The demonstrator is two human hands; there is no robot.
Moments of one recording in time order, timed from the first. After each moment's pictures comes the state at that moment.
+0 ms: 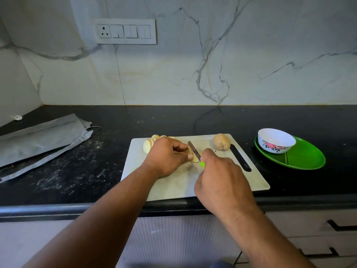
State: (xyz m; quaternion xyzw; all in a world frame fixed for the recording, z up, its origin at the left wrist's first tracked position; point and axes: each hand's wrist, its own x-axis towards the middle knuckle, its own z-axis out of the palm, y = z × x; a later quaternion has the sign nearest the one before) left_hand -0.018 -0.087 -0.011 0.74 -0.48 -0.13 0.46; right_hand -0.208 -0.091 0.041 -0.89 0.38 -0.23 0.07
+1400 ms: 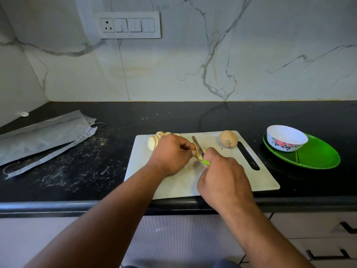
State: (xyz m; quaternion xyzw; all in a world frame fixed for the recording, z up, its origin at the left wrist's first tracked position) left_hand -0.021 -0.091 -0.010 0.77 -0.49 -0.08 0.41; right_hand -0.193 -0.106 0.019 -0.89 0.37 -0.25 0.08
